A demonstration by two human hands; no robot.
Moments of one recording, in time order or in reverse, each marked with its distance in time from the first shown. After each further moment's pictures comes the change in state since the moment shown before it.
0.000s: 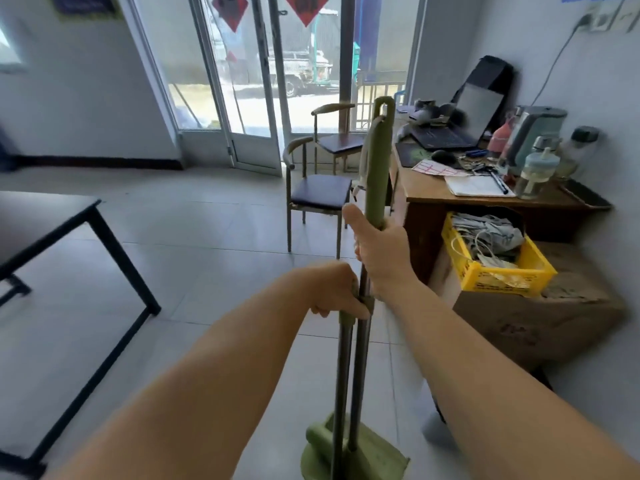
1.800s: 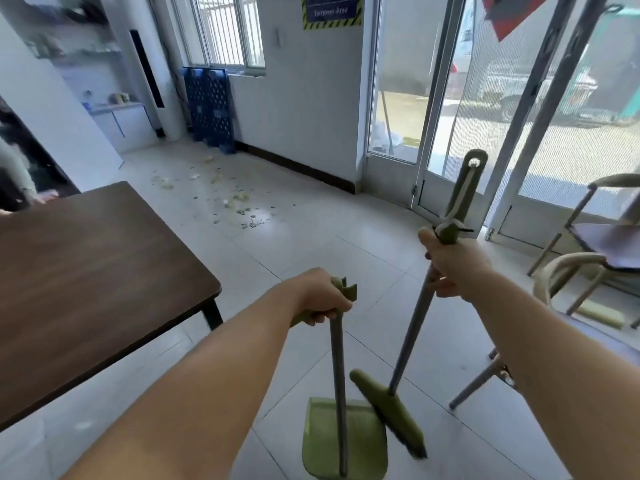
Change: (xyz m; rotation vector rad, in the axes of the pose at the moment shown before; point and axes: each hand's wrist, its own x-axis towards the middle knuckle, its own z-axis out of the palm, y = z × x) left_hand 0.256 -0.660 -0.450 -0.757 0.439 -0.673; right_hand 0.705 0.113 0.592 -0.646 -0.430 0.223
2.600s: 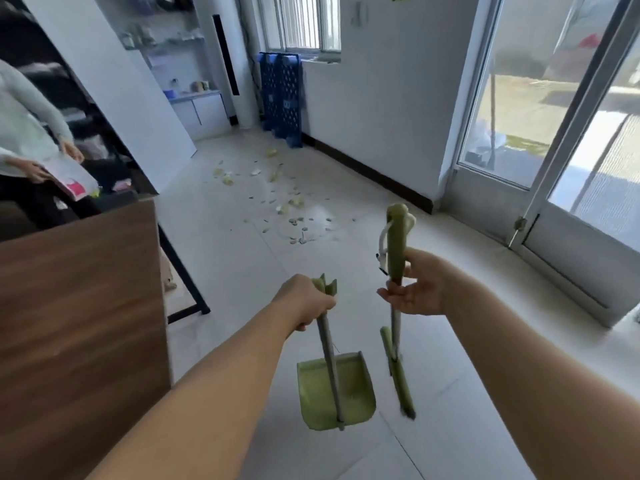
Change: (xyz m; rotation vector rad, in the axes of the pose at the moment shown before) left_hand 0.357 -0.009 -0.243 -0.237 0.459 -0.336; right_hand 0.394 -0.205 0.230 0.357 -0.783 0.460
